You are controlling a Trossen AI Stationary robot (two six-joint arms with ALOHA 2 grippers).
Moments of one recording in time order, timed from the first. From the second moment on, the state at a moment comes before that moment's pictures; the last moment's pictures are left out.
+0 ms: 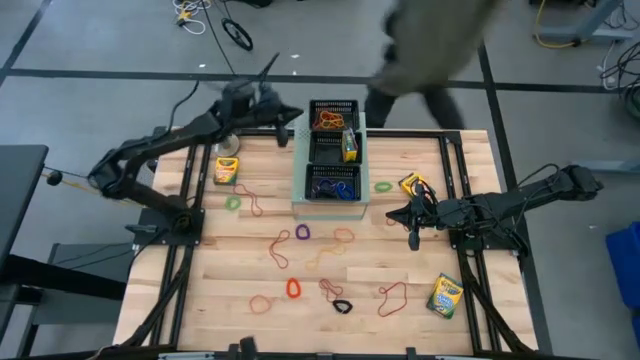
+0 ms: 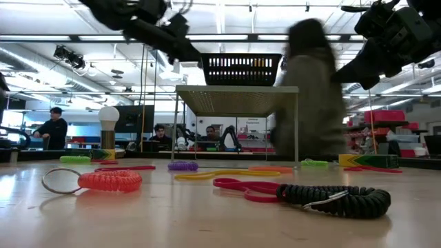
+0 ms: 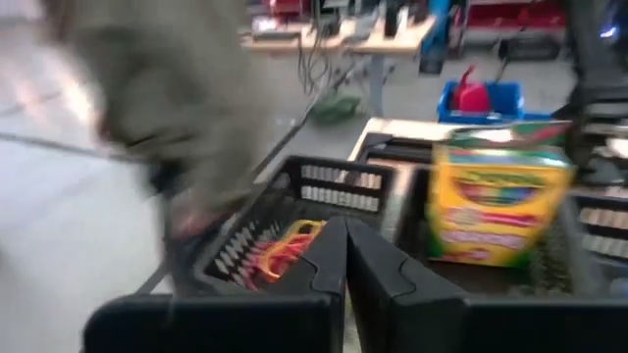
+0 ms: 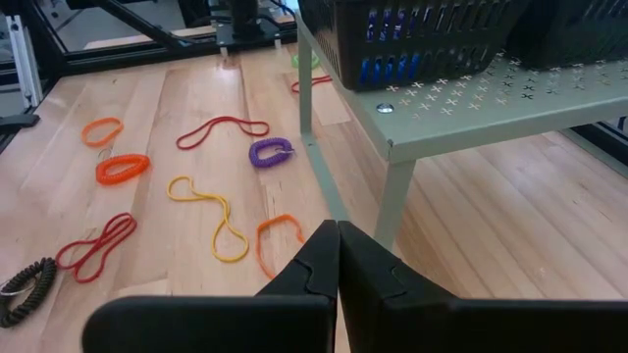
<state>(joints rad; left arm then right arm) 0.66 1.35 1.04 0.11 0.24 0.20 0.26 0.67 0.30 -0.05 0.40 0.25</state>
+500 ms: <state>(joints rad) 0.46 1.05 0.50 0.59 0.12 0.16 0.26 0.68 0.30 -0.05 0.23 0.24</state>
